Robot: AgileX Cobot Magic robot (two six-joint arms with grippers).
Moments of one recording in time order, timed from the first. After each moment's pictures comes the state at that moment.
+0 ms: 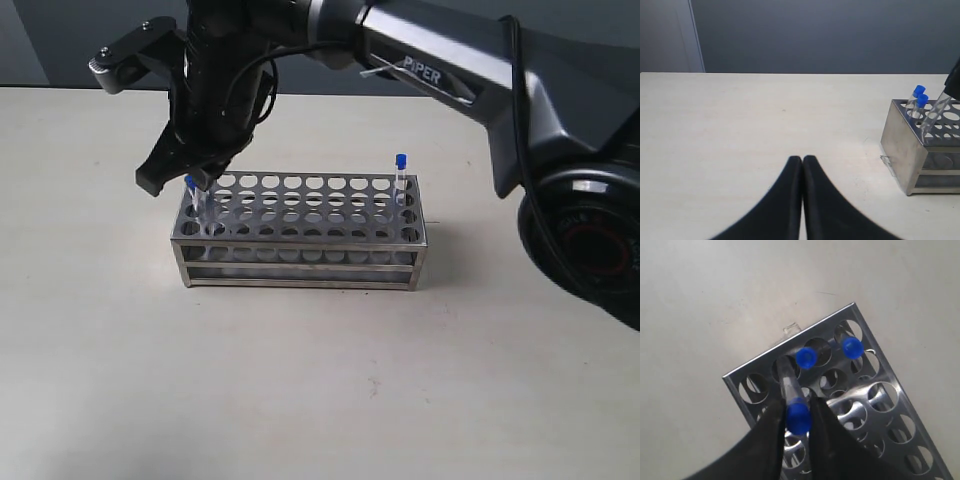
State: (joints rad) left arm -0.04 0.00 0.00 0.47 0.30 -0.52; right arm 0.95 2.28 -2.18 0.07 1.18 -0.26
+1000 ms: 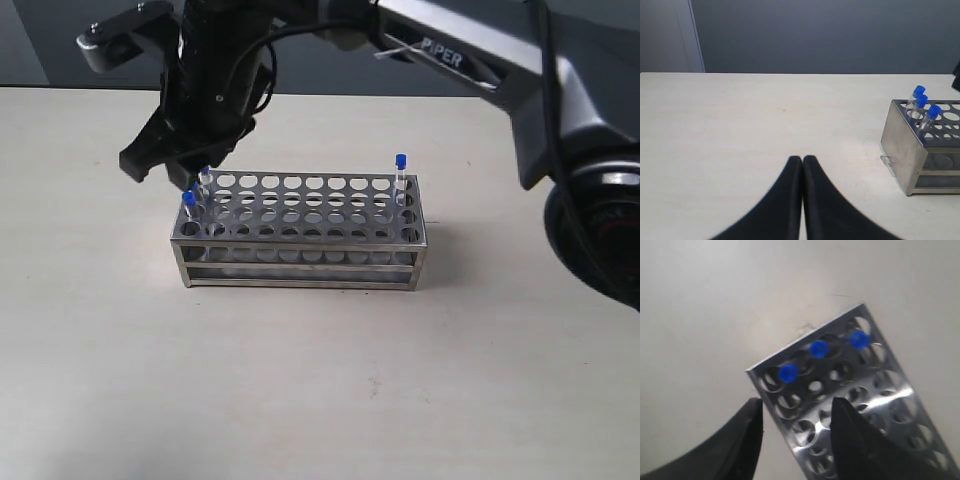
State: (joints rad) left arm -0.04 0.00 0.00 0.47 0.30 -0.52; right arm 0.95 2.24 -2.18 0.12 1.21 -0.22
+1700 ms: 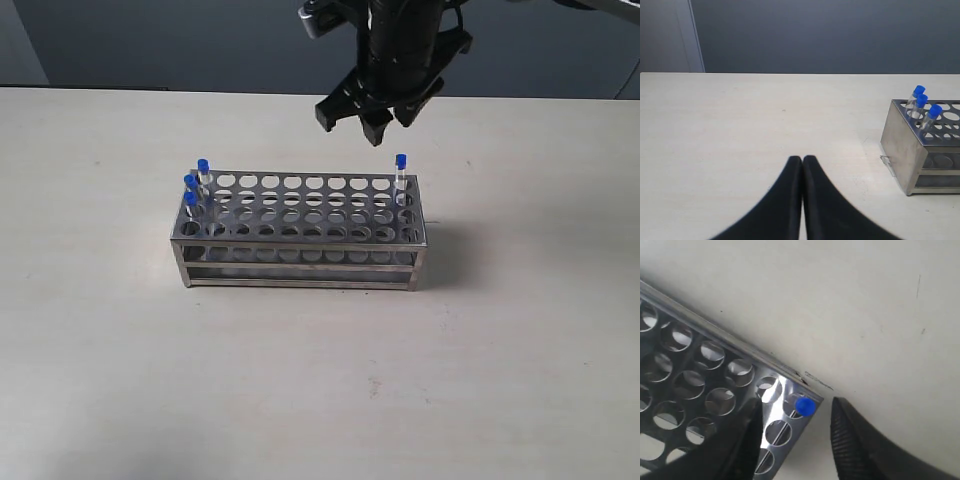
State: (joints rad) left arm -0.04 0.00 0.00 0.47 0.30 -0.52; right arm 0.69 2.08 -1.90 -0.19 1.23 0.00
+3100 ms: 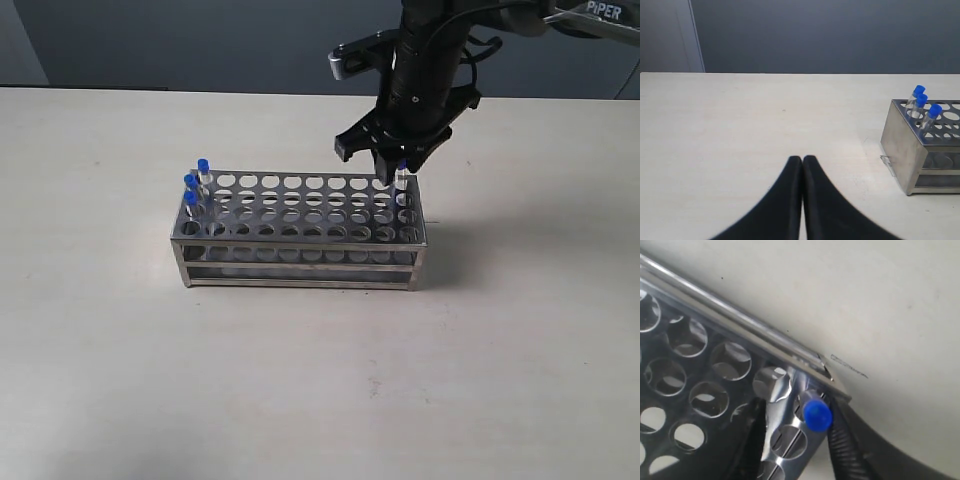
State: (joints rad) left arm -0.04 0.00 0.00 0.47 0.30 -0.52; right arm 0.60 2.13 -1.80 -0.02 1.17 -0.07
